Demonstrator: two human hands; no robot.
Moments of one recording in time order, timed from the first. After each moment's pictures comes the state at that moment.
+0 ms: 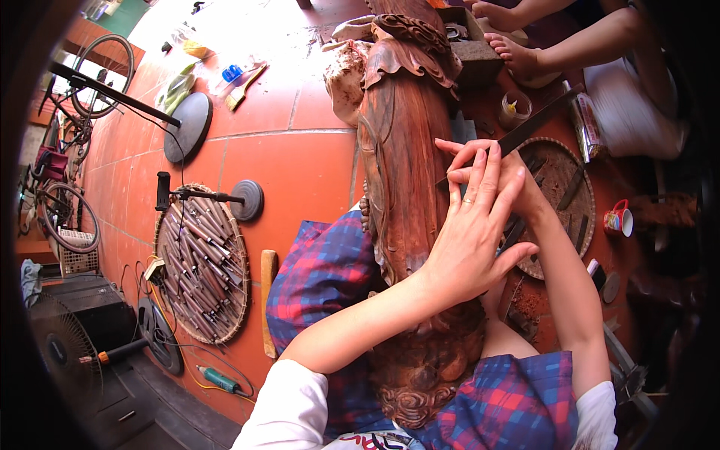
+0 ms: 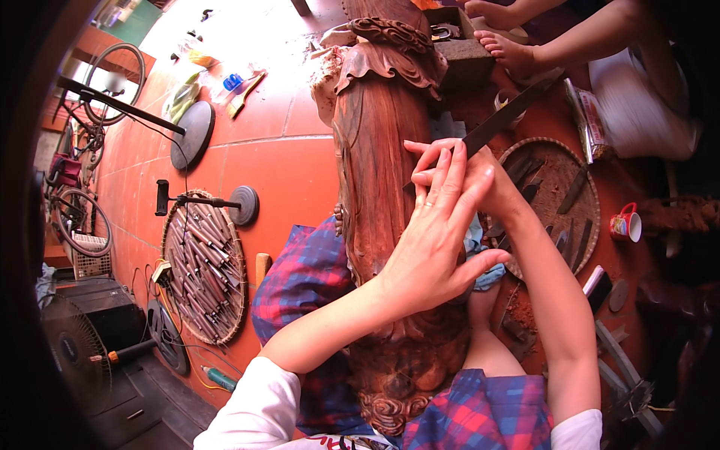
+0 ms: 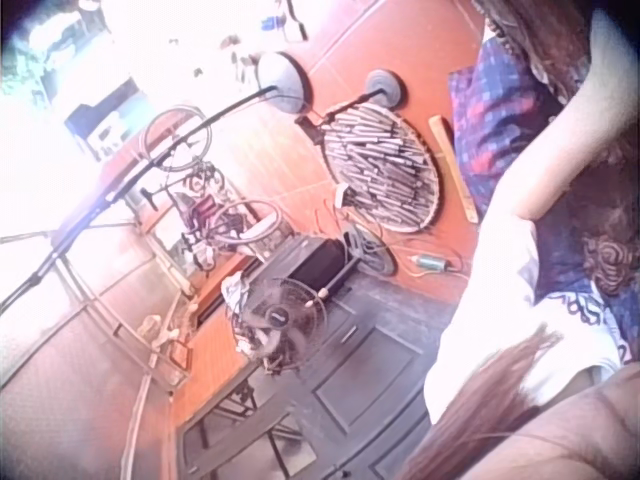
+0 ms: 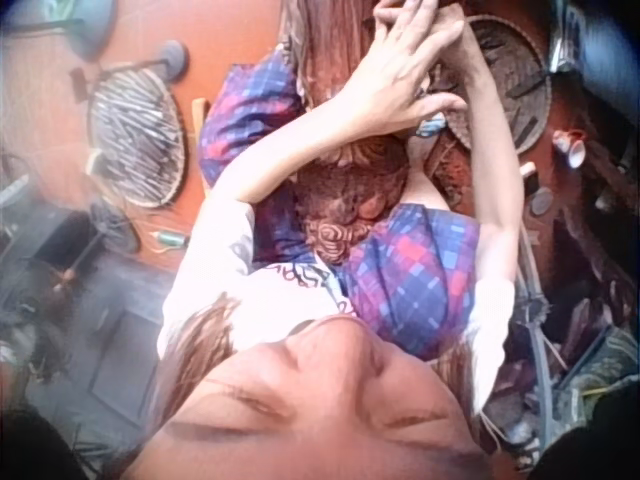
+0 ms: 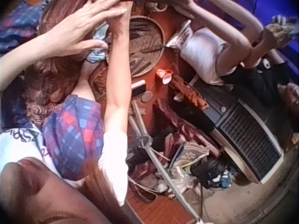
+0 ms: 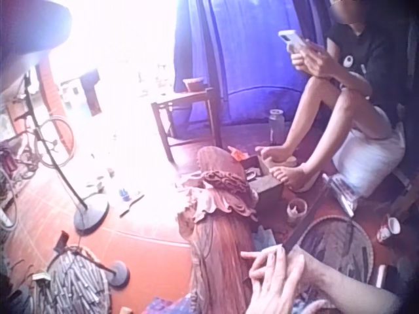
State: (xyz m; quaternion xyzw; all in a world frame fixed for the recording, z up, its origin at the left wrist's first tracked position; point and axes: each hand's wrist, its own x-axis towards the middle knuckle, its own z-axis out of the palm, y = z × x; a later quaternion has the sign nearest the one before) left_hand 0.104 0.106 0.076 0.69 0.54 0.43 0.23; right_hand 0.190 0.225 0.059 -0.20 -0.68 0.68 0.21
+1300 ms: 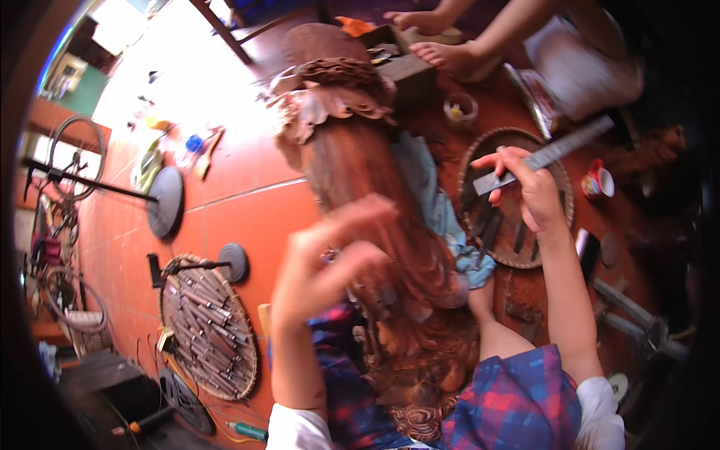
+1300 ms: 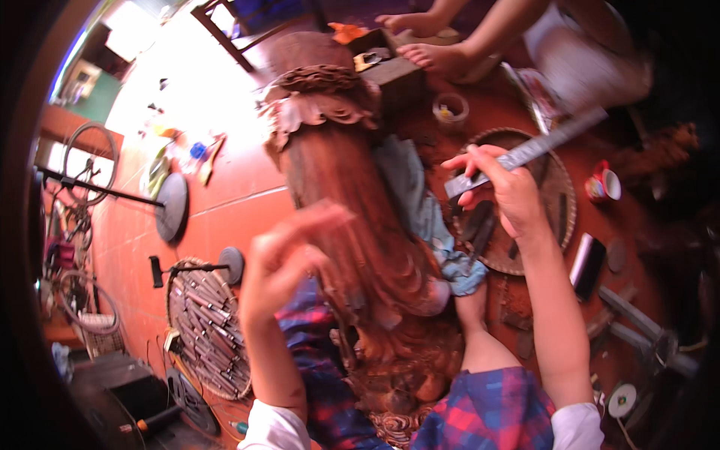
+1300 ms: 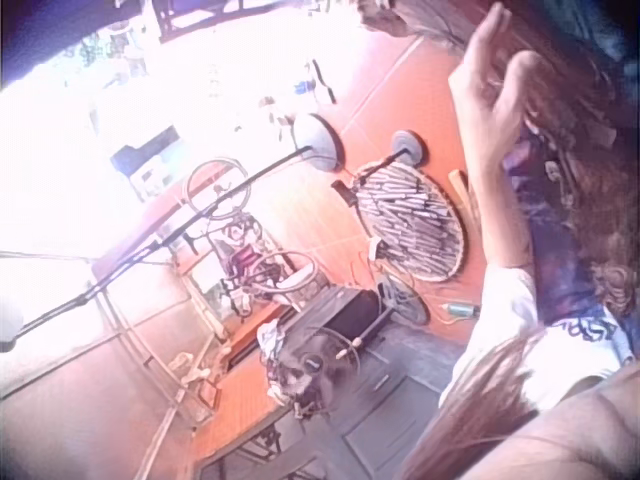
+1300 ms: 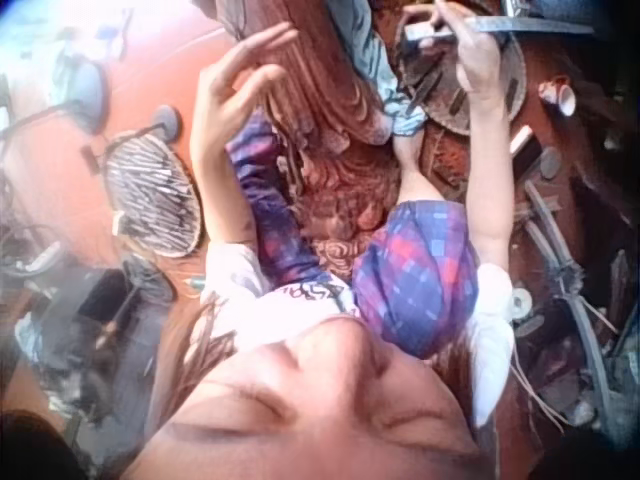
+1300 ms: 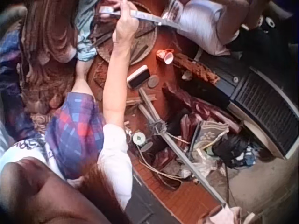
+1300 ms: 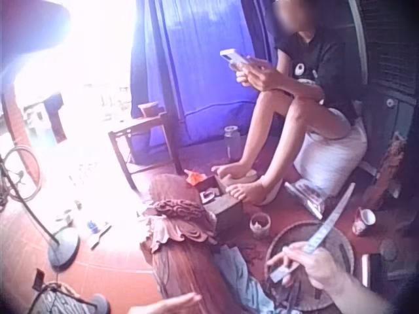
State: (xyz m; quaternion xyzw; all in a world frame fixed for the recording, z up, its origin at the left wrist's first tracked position) left_hand -0.003 0.098 0.124 0.63 0.48 0.43 0.44; right_hand 0.287 0.225 0.077 -0.40 -0.47 0.68 0.40
